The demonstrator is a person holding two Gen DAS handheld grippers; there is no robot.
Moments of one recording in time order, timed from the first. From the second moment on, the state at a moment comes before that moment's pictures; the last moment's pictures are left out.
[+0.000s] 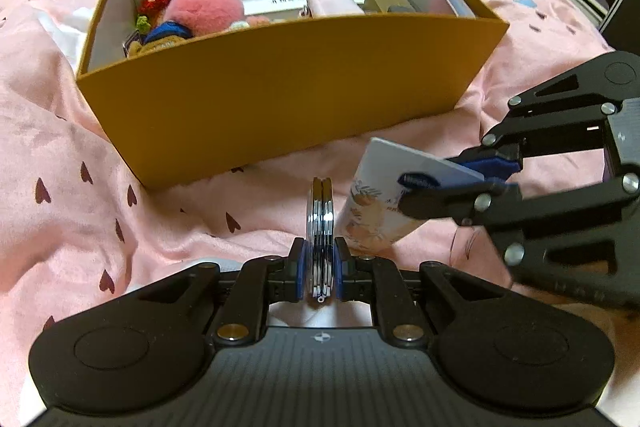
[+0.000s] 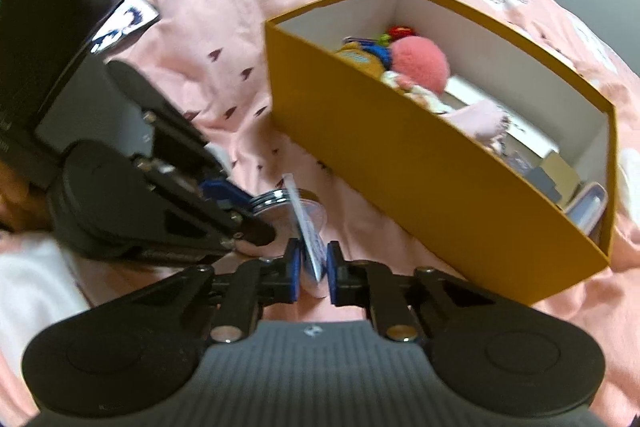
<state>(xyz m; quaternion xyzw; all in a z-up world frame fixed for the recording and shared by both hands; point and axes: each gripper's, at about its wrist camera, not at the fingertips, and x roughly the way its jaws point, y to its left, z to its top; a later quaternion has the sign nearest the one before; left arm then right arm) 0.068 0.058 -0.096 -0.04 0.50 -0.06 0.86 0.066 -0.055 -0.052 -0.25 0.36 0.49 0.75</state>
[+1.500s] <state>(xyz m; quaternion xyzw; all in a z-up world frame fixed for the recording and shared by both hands) 0.155 0.107 0.031 -0.05 0.35 -0.05 0.93 0.179 -0.075 0.073 -0.03 0.28 0.44 0.85</state>
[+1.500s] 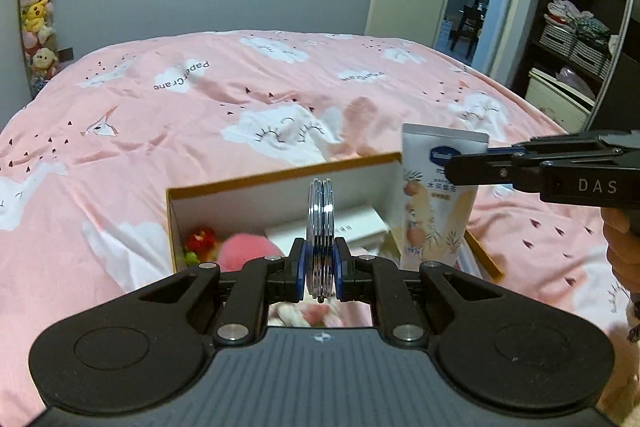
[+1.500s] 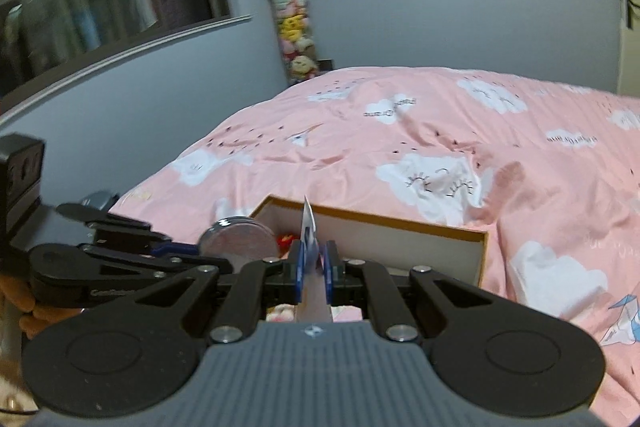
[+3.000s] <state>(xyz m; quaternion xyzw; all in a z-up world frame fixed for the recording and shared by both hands) 0.259 0.123 -0.073 -0.15 0.46 -0.02 0.88 0.264 -0.042 -0.037 -0.03 0.37 0.33 0.87</state>
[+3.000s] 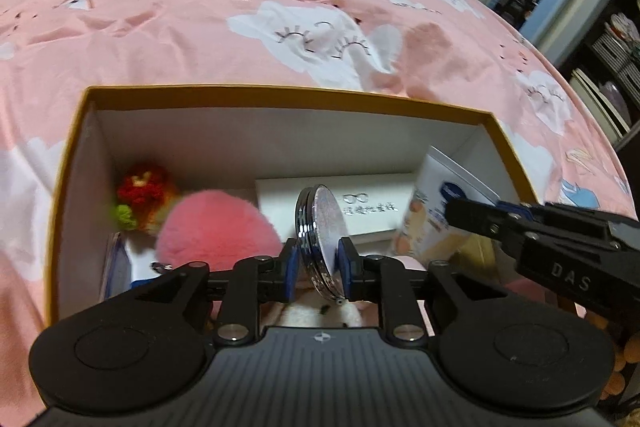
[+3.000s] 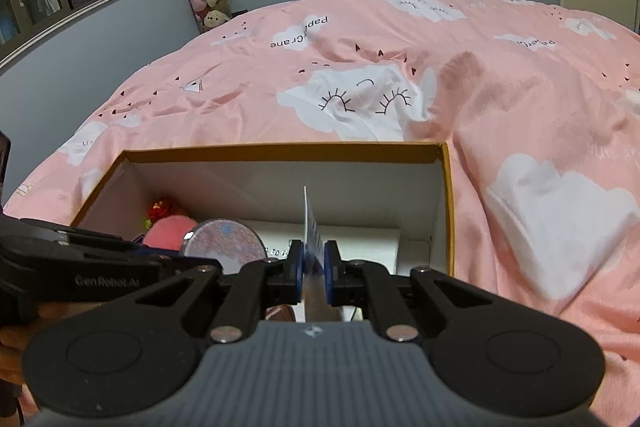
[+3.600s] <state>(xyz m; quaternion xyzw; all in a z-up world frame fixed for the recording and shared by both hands) 0.221 0.112 -0.025 -0.09 0.38 0.02 0.92 0.236 -0.053 -0.013 -0.04 0.33 0.34 0.88</state>
